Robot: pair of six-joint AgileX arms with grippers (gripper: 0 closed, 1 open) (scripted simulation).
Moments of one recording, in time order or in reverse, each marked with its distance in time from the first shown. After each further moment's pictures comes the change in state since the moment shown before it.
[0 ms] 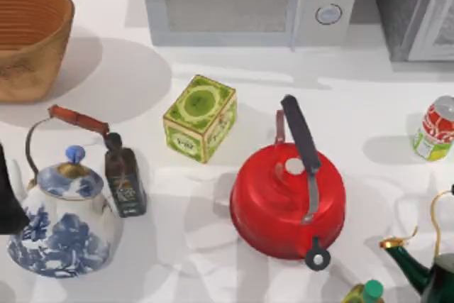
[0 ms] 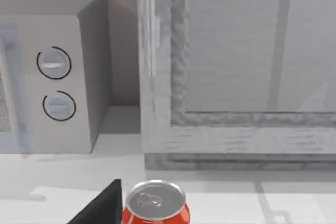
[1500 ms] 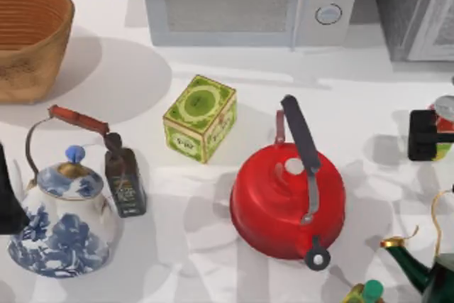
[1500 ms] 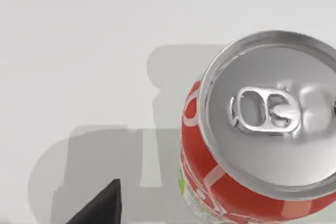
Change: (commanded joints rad) left arm 0.000 0.000 0.000 0.000 0.000 0.000; right arm 0.157 1.468 0.600 0.081 0.119 0.136
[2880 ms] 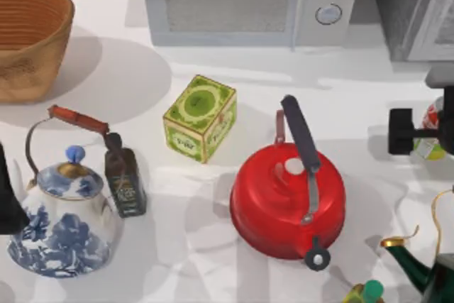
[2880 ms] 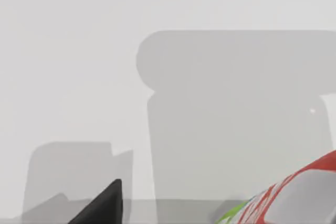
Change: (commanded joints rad) left arm 0.000 0.000 0.000 0.000 0.000 0.000; right arm -0.020 0.309 0.088 0.207 -0.008 -0.019
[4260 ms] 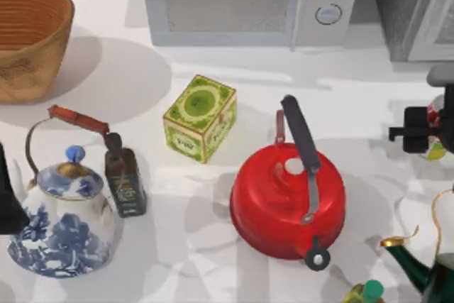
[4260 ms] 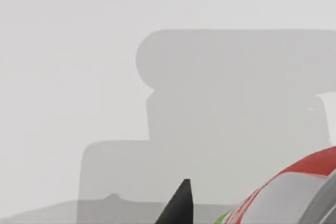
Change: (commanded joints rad) left arm 0.000 0.000 0.000 0.000 0.000 0.000; right arm 0.001 -0.006 0.008 -0.014 0.000 0.001
